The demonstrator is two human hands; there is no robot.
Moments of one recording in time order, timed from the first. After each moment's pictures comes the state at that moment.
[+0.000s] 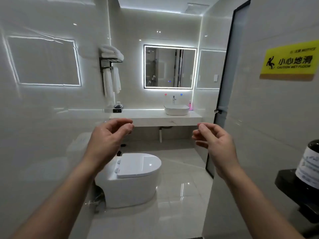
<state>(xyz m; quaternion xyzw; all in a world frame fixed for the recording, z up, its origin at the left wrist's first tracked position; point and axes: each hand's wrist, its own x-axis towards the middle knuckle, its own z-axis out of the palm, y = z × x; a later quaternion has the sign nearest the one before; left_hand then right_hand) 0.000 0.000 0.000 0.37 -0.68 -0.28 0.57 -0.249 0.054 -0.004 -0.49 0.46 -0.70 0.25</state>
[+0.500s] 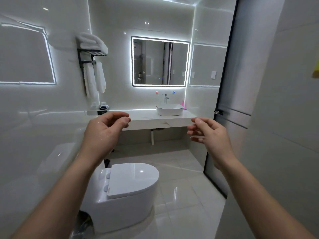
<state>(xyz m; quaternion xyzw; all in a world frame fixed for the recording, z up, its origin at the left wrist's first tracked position) 0.014 -0.245 0.006 0.34 -0.67 -0.28 0.59 -0.224 -0.180 0.003 -0.45 0.49 -0.70 0.26</state>
